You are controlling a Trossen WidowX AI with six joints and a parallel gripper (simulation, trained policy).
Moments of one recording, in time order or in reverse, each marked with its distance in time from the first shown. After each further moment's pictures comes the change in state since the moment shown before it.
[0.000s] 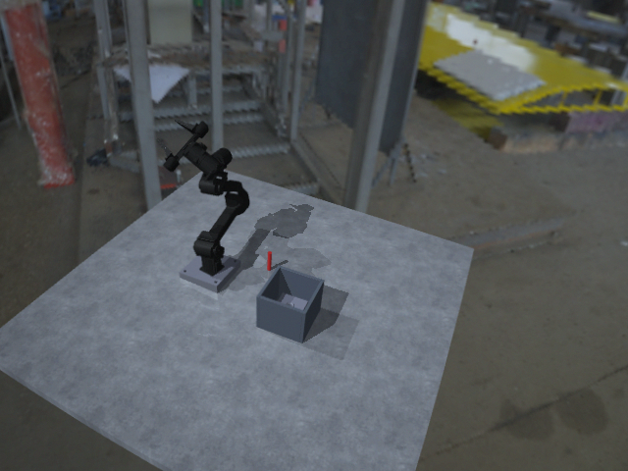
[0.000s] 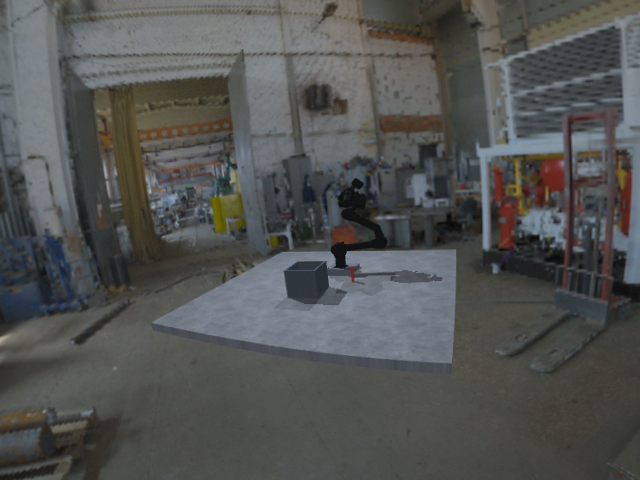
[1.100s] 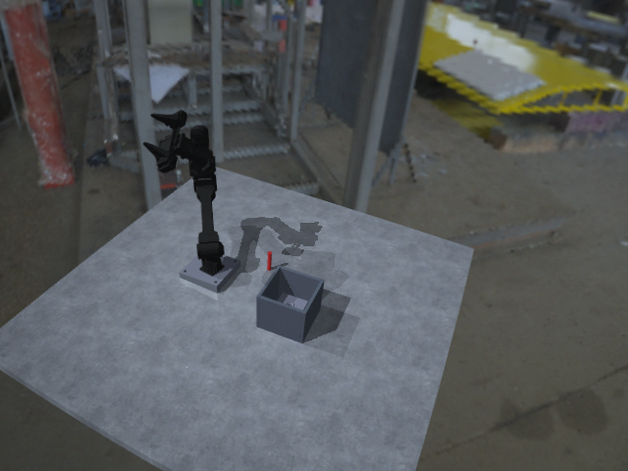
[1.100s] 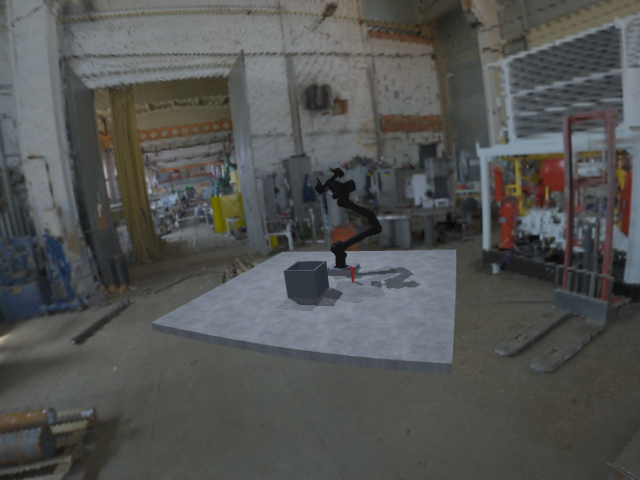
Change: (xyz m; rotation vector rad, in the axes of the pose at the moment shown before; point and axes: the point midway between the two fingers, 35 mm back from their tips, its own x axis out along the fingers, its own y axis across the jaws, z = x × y) arm -0.001 -0.039 -0.160 0.431 0.567 -0.426
